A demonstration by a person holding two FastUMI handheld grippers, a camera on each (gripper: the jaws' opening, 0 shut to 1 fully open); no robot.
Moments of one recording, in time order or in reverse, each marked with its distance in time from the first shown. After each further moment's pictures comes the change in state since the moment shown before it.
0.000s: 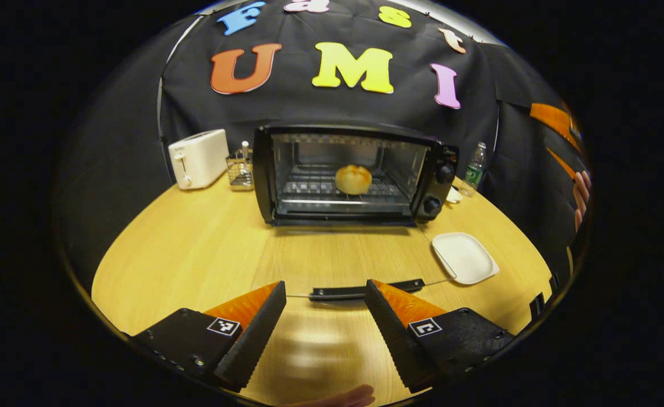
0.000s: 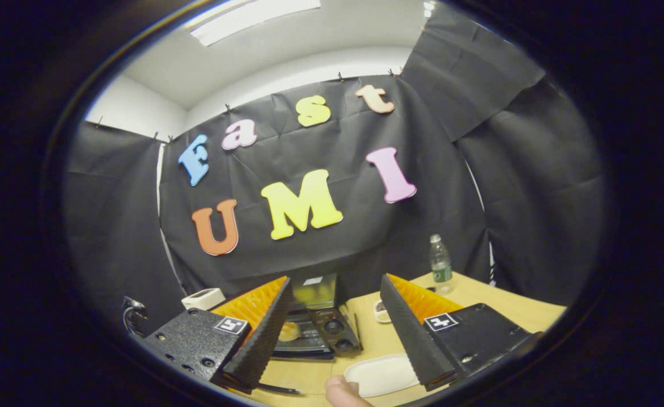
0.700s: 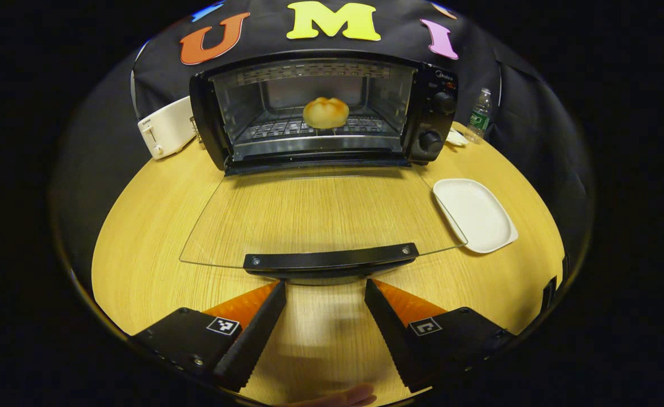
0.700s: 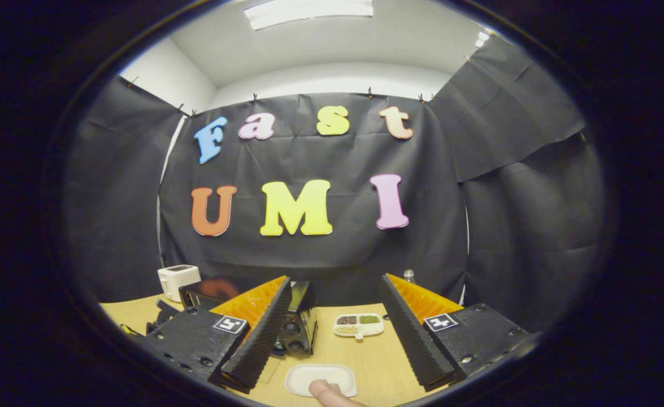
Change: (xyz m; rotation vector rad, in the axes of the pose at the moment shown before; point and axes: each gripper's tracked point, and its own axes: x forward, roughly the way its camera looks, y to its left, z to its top) left arm 0.035 -0.033 -0.048 0.057 0.258 0.046; right arm -0.020 -0.035 0.028 -0.194 -0.012 -0.006
